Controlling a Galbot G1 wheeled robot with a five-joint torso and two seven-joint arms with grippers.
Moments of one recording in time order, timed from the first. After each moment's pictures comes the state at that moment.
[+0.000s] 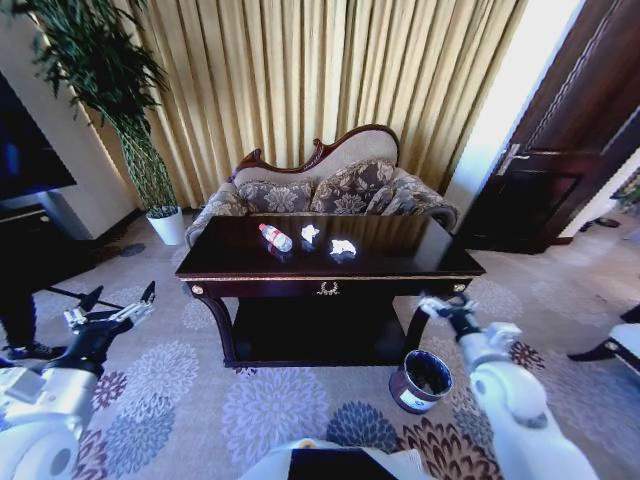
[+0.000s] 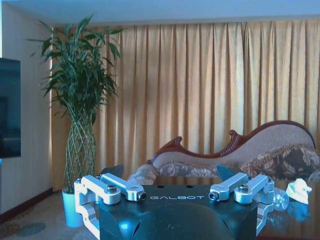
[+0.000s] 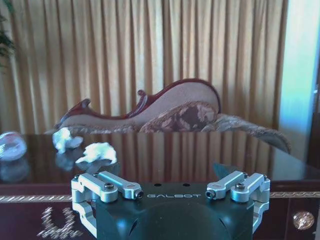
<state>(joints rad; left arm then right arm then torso) 1.80 -1.28 -1.20 -2.48 -0.66 0.29 0.06 -1.58 1.20 0.81 2.27 0.48 -0.35 0.02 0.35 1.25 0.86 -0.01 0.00</state>
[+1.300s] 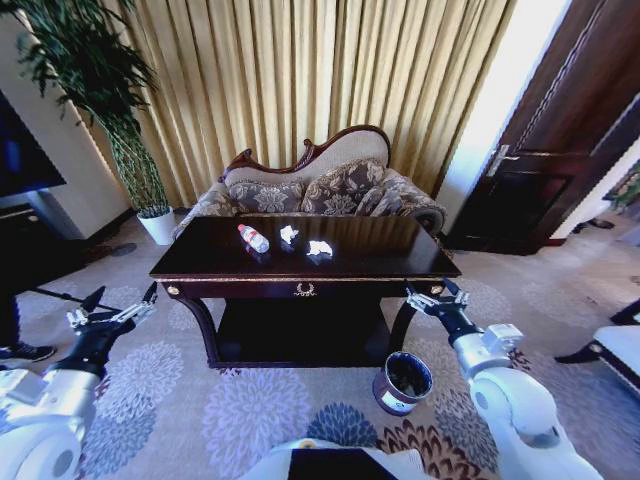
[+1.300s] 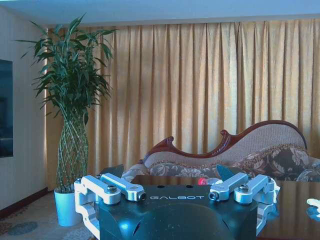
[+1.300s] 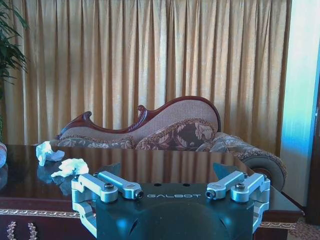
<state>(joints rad) 1.80 -1.28 -1.20 -2.47 -0.66 0.29 0.06 -1.59 1.20 0.81 2.30 0.44 -0.30 0.00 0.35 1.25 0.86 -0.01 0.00</state>
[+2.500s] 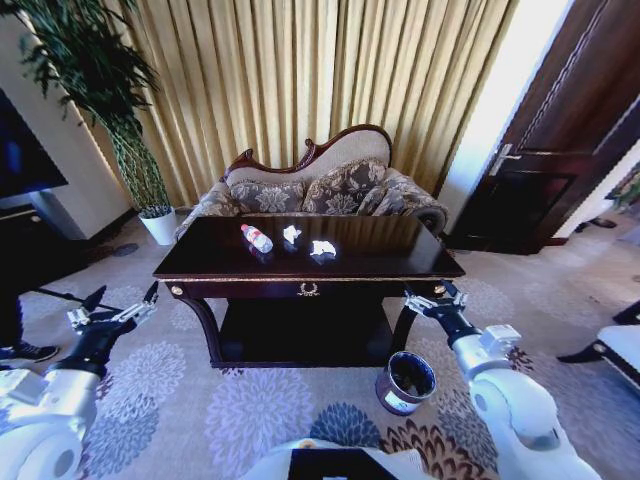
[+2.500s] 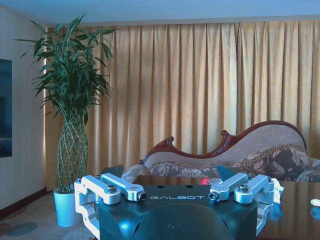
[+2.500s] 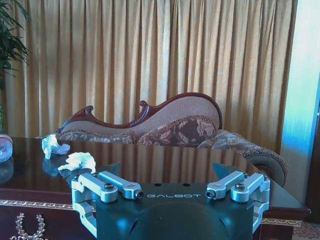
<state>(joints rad) 1.80 -1.28 -1.19 -2.48 -0.66 0.29 0.07 -1.60 1.21 0.81 2.31 0.41 -0.32 -0.01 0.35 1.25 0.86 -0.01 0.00</state>
